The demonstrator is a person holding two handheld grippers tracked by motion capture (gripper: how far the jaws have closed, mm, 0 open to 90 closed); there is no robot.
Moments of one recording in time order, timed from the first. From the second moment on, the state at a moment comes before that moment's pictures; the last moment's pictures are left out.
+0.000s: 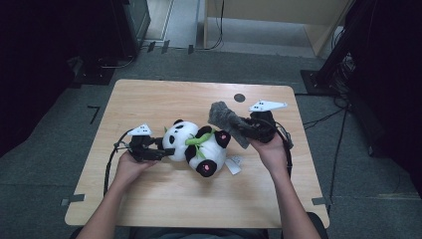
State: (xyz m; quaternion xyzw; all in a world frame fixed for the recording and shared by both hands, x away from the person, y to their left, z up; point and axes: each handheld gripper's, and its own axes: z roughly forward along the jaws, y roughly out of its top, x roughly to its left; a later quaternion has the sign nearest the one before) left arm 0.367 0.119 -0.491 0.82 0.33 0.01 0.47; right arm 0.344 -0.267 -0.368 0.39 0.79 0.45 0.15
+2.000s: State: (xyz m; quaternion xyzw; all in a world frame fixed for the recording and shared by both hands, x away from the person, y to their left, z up) left arm 0.343 0.101 -0.493 0.81 0.37 0.06 0.46; right arm 0.391 -0.138 -0.395 0.28 0.84 0.46 0.04
